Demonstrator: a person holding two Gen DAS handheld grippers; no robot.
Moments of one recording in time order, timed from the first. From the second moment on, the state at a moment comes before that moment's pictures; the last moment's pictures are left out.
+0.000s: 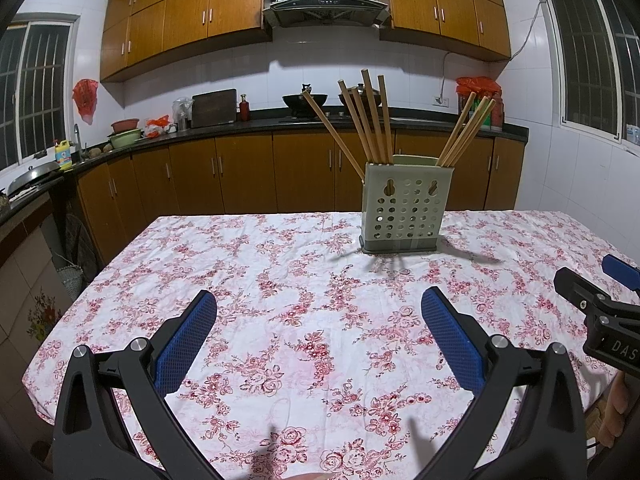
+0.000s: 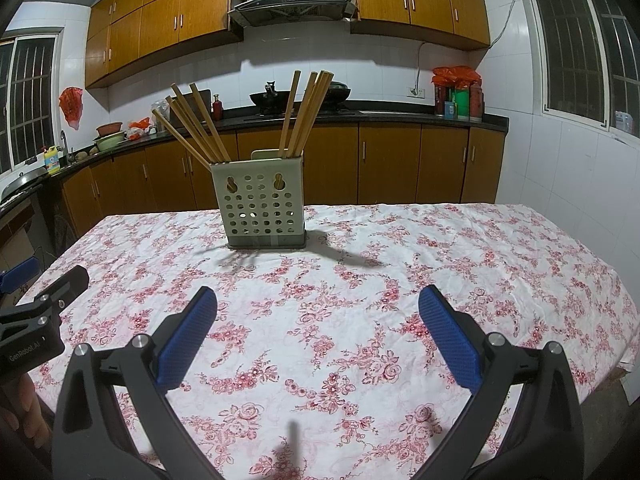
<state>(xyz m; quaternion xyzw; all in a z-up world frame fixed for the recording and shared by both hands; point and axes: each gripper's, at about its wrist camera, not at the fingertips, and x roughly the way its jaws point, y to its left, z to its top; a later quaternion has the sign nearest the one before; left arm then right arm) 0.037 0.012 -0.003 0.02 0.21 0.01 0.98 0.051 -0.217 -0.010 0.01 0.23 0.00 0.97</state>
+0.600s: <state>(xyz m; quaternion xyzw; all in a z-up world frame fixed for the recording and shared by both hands) 0.038 0.012 -0.004 0.02 0.22 0.01 0.98 0.051 -0.217 -0.009 0.01 0.23 0.00 0.97</state>
